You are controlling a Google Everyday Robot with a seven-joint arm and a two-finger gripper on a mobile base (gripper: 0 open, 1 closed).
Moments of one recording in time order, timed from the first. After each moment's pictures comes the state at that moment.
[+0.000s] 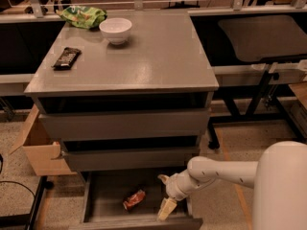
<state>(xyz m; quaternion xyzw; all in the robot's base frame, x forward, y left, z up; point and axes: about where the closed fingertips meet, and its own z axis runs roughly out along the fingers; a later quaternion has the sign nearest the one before) 0.480 -0.027 0.340 -0.63 0.69 0.28 0.21</state>
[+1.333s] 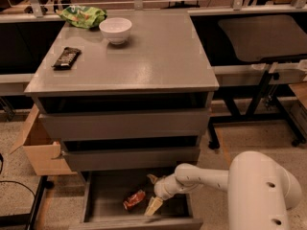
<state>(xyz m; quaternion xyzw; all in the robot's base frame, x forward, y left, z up) 0.526 0.027 0.244 -0.63 0.67 0.28 0.27</state>
